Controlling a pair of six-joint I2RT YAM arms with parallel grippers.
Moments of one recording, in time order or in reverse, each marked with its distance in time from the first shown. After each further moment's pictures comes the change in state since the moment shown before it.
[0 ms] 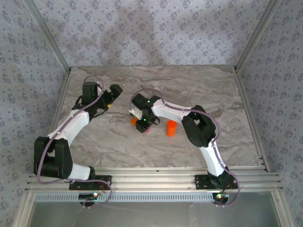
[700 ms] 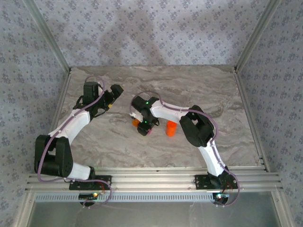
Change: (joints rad) left arm -0.007 0.015 -0.001 0.021 0.002 0.000; right arm 0.012 0.020 0.003 -0.056 0.090 -0.044
